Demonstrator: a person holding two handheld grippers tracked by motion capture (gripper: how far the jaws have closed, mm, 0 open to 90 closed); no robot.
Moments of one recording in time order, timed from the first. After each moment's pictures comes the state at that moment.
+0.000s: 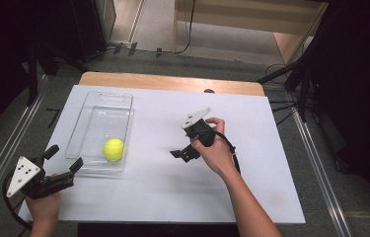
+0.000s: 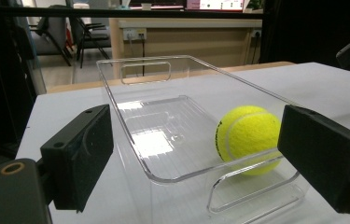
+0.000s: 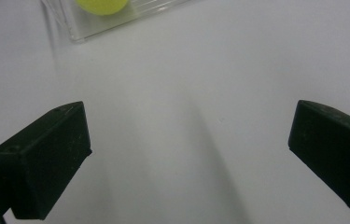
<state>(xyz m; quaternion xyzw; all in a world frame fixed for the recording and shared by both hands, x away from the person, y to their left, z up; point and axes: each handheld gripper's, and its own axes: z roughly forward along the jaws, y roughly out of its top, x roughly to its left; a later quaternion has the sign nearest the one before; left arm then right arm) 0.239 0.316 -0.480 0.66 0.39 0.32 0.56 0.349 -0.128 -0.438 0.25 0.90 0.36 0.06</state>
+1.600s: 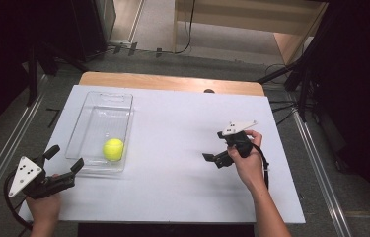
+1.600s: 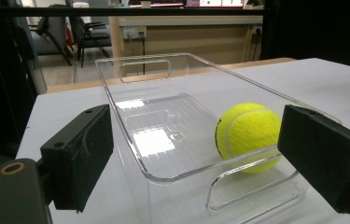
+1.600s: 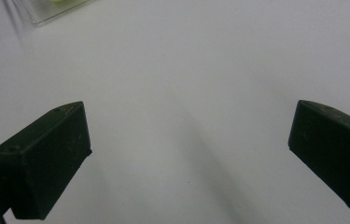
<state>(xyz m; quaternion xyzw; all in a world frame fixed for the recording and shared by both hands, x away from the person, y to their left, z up) 0.239 0.314 -0.480 0.67 0.38 0.33 0.55 0.316 -0.224 -0.454 0.33 0.85 0.40 0.09</state>
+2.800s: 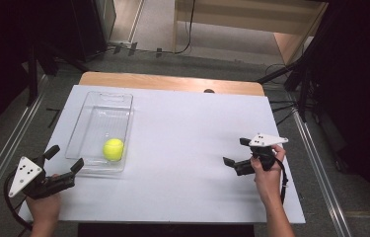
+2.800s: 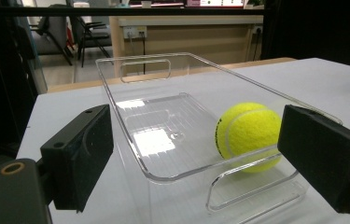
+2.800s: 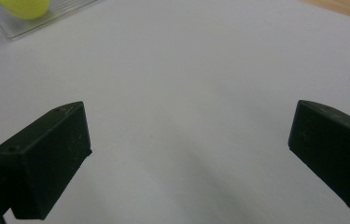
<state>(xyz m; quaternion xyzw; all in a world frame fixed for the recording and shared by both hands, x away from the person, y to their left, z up) 0.239 0.314 -0.480 0.67 0.38 0.33 0.55 0.280 -0.284 -0.473 0.39 0.79 0.44 0.15</state>
